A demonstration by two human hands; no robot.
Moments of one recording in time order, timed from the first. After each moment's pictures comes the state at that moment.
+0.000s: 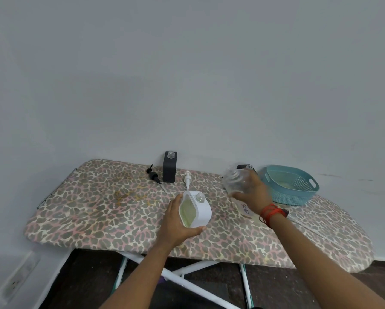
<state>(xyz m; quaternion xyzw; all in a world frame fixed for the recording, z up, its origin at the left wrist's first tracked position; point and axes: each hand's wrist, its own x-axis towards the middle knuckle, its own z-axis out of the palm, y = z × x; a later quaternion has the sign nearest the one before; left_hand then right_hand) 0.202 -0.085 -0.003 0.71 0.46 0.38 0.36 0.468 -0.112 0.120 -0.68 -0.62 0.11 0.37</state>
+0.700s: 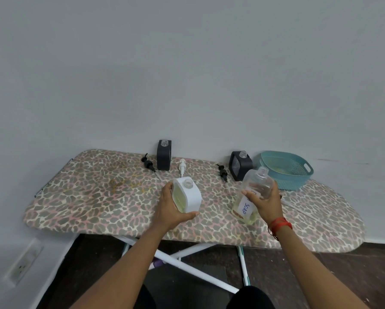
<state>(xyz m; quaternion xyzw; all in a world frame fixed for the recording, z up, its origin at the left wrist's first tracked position) 0.207 -0.090 0.003 0.70 0.49 0.37 0.36 0.511 -0.174 0.063 -0.62 -0.44 0.28 0.59</state>
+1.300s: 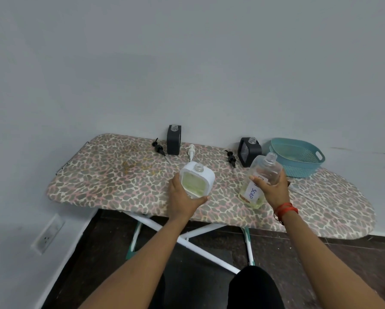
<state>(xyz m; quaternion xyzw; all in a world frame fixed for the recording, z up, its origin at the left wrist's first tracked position) 0.232 -0.136 0.007 0.63 0.59 0.41 0.30 0.510 -0.180 0.061 -0.60 -0.44 0.29 0.60</state>
